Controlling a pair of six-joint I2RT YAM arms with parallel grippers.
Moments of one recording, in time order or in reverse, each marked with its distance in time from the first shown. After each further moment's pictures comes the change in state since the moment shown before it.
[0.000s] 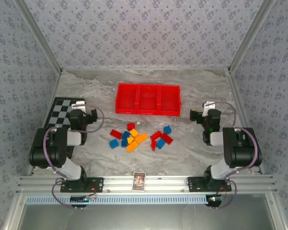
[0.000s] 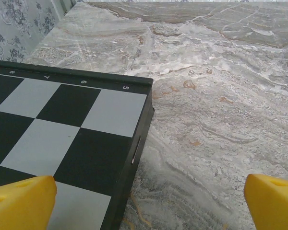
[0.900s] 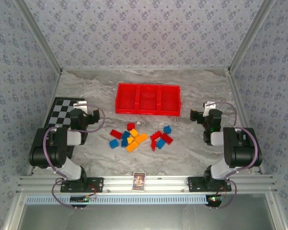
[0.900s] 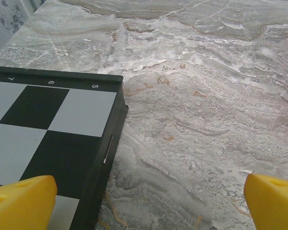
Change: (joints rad) left arm 0.000 -0.001 0.008 -0.024 0.097 0.019; right arm -0.015 0.000 0.000 0.000 -0.018 0.000
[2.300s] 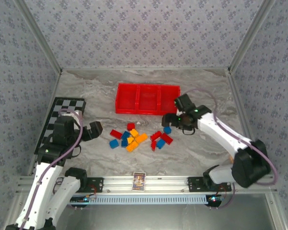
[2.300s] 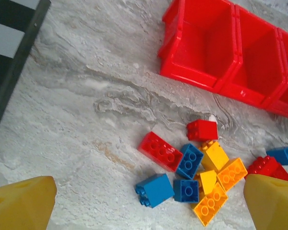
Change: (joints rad) left arm -0.212 -0.949 0.367 -1.600 0.172 -0.451; right arm 0.555 -0.152 0.653 -1.535 -0.084 0.573
